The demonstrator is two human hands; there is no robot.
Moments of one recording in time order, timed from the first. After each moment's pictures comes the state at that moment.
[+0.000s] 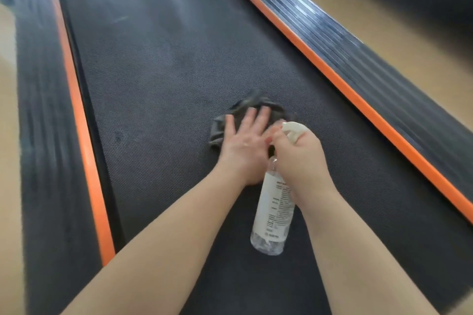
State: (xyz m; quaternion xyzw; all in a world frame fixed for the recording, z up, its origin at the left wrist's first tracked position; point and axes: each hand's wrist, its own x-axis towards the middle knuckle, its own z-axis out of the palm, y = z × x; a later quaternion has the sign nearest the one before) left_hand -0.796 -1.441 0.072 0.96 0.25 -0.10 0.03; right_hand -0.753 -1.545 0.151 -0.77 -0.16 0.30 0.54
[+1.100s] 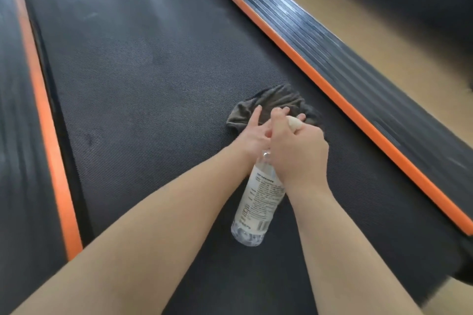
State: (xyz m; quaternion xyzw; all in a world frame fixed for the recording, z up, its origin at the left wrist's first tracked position) left_hand -0.728 -1.433 0.018 0.98 0.09 -0.13 0.13; right_hand -0.734 -1.552 0.169 -0.82 -0.11 0.24 0.50
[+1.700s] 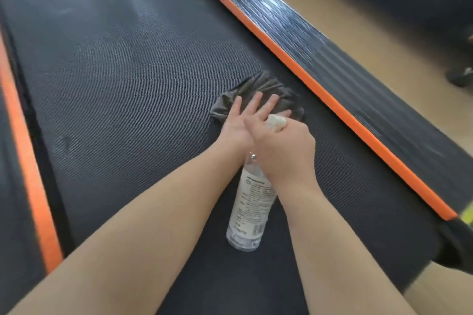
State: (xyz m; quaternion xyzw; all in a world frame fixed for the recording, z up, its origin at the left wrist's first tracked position) left_hand -0.729 -1.455 0.077 0.98 0.16 -0.12 -0.06; right_hand -0.724 -1.562 0.159 -0.84 -0.19 0.21 0.46
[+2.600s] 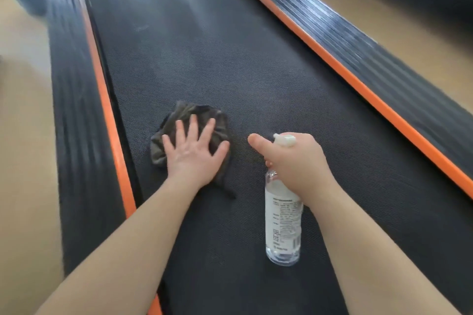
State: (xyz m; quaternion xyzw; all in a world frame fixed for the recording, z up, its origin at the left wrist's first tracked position) left_hand -0.922 -1.383 0.080 0.85 0.51 -0.08 0.08; right_hand -0.771 -1.542 0.172 -0.79 -0.29 0.33 0.43
